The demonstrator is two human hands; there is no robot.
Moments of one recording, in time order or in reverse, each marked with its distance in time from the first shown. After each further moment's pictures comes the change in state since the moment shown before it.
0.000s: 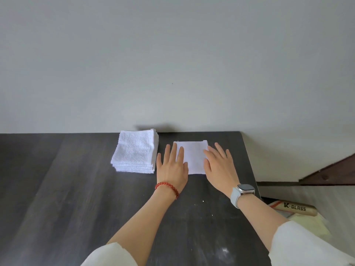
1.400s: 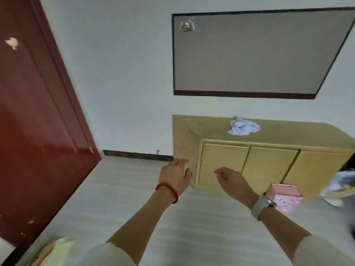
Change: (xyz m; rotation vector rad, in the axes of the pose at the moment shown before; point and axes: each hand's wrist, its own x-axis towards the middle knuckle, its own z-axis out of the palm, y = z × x) left_hand -0.827 0.901 0.045 -0.178 -0.242 1.477; right_hand -1.201 0.454 -0.237 0.341 0.731 1.349
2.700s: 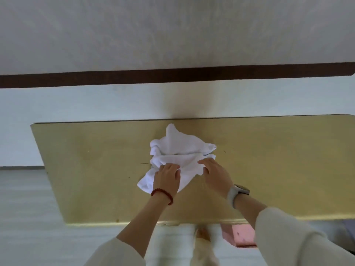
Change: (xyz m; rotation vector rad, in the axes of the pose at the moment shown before) left_hand 0.761 0.261 0.498 -0.132 -0.299 -0.080; right_hand 0.663 0.598 -0.153 -0.047 -0.207 0.264
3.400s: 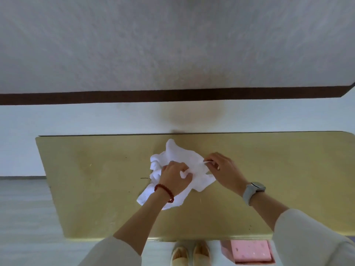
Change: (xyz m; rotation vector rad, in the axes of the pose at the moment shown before) left_hand 0.033 0.039 -0.040 -0.112 -0.084 0.072; right_hand 0.022 -0.005 -0.070 0.080 0.141 -0.268
